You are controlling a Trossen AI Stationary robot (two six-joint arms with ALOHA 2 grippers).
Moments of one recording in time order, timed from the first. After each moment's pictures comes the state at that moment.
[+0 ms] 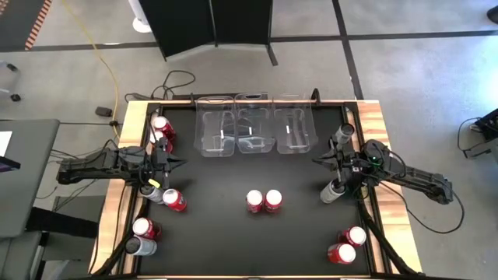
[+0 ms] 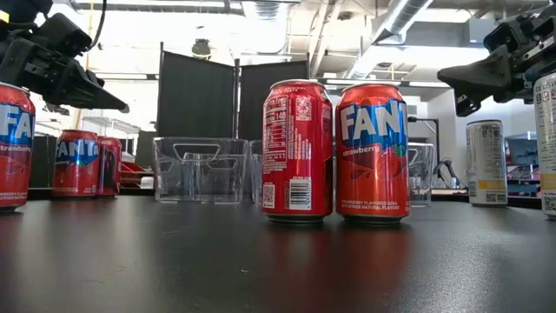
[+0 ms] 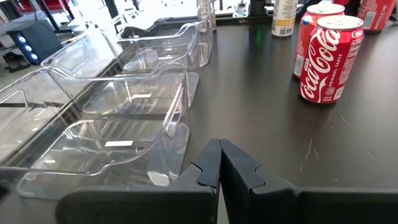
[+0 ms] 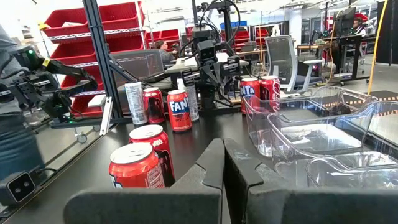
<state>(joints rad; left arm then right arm) 0.01 0.00 0.24 -0.52 -0.24 0.08 -0.33 0.00 0.01 0.04 -0.35 0.13</state>
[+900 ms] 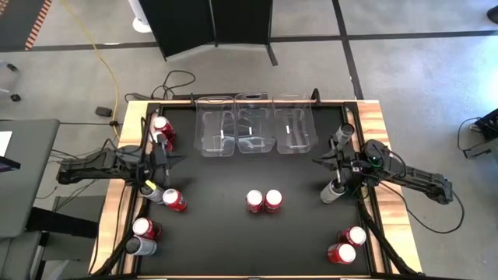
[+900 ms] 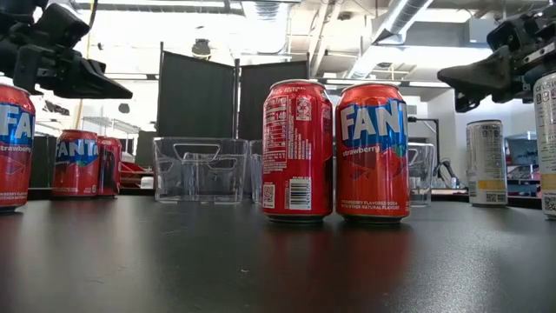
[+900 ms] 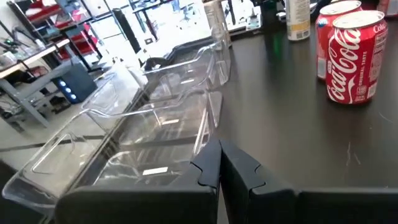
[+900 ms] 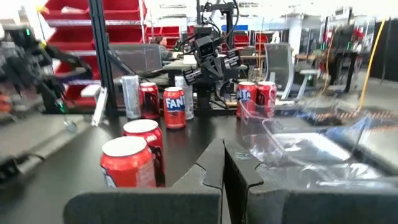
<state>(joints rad) 0.01 0.00 0.24 -0.44 -0.31 0.28 -0.33 0.00 0.01 0.06 -0.35 0.02</state>
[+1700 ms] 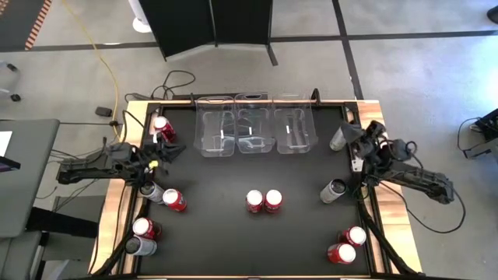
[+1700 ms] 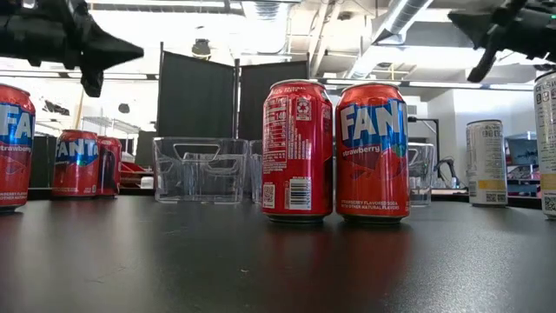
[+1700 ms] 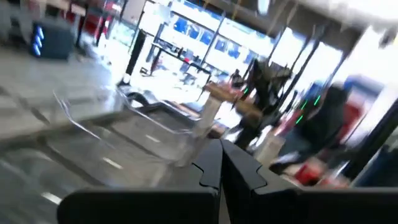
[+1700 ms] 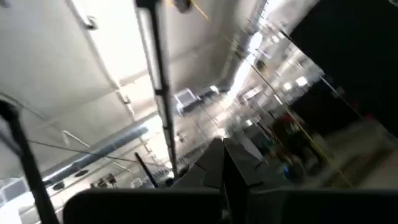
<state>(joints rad) 0.01 0.01 0.21 -0.07 -0.35 -0.44 -0.32 0.03 0.10 0.48 0.17 0.65</state>
